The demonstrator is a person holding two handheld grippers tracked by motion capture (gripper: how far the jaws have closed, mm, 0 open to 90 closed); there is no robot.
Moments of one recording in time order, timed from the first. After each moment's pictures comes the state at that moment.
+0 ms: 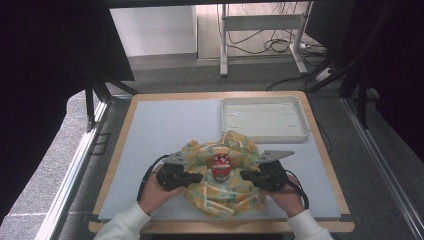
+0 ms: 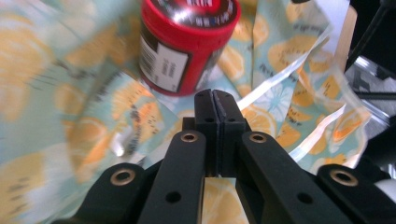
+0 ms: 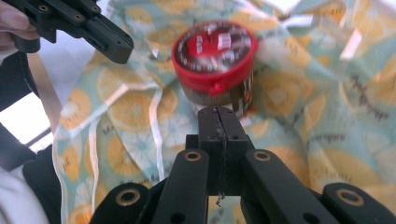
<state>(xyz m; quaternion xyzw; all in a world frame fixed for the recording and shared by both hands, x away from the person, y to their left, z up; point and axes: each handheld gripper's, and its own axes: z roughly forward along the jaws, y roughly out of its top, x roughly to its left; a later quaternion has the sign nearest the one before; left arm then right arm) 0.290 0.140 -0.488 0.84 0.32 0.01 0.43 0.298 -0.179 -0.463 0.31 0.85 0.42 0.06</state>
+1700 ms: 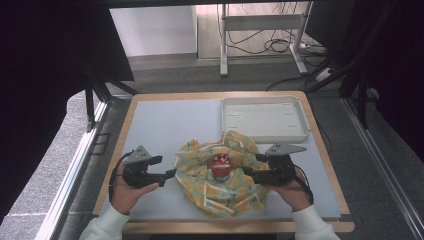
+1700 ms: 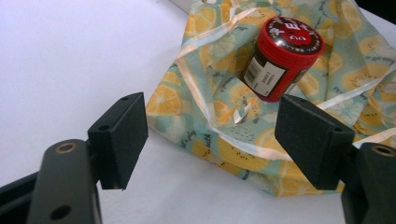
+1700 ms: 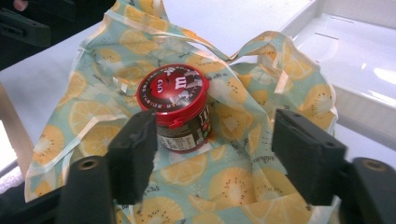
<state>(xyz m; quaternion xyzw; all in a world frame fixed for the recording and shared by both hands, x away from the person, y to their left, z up) 0.271 0.211 -0.470 0.79 0.41 0.13 0.44 0.301 -0.192 -0.441 0.34 0.82 0.44 0.12</state>
